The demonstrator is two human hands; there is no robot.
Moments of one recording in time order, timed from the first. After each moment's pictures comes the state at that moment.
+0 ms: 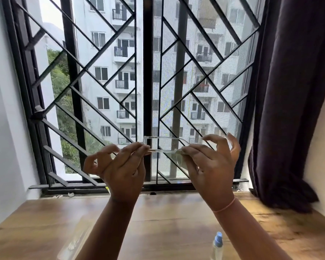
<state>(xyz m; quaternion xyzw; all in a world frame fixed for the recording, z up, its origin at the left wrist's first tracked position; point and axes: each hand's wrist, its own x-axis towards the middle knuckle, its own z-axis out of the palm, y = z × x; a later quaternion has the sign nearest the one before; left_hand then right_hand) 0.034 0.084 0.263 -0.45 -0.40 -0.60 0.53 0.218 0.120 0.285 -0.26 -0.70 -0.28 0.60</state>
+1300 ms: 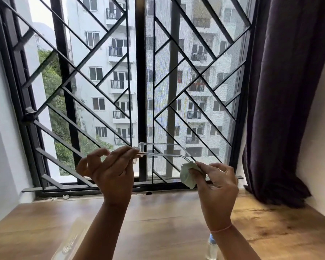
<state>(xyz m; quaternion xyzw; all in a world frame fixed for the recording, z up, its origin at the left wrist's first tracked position) 0.033 0.086 0.255 -0.44 -0.43 -0.62 0.49 0.228 0.120 0.235 -0.31 -0.60 -0.02 0.74</state>
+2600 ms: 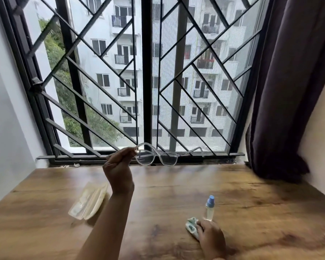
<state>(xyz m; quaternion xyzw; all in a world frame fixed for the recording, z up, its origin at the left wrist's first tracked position) 0.039 0.086 0.180 -0.29 -0.33 -0.88 -0.15 0.279 0.133 -0.030 -0.57 -0.75 0.05 0.34</state>
